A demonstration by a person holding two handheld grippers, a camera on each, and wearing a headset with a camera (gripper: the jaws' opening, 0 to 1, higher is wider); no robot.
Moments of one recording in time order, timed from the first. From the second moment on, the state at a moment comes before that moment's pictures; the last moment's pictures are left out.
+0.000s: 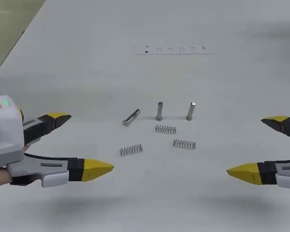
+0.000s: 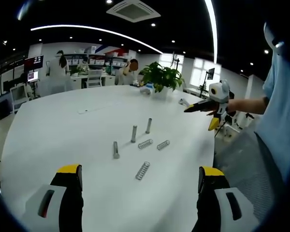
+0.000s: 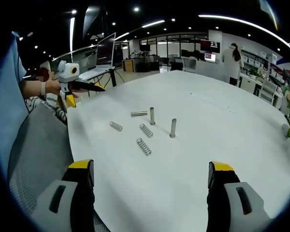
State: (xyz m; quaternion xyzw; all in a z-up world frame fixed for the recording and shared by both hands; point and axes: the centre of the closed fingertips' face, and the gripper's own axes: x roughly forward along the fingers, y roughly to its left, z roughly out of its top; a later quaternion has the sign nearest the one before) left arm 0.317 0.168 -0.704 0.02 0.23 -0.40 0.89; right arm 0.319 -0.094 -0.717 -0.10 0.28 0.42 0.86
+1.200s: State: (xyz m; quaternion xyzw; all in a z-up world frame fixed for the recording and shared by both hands) left arm 0.321 0.167 -0.710 0.03 0.24 -0.40 0.88; right arm 0.321 -0.092 -0.706 -0.10 0.27 0.42 0.86
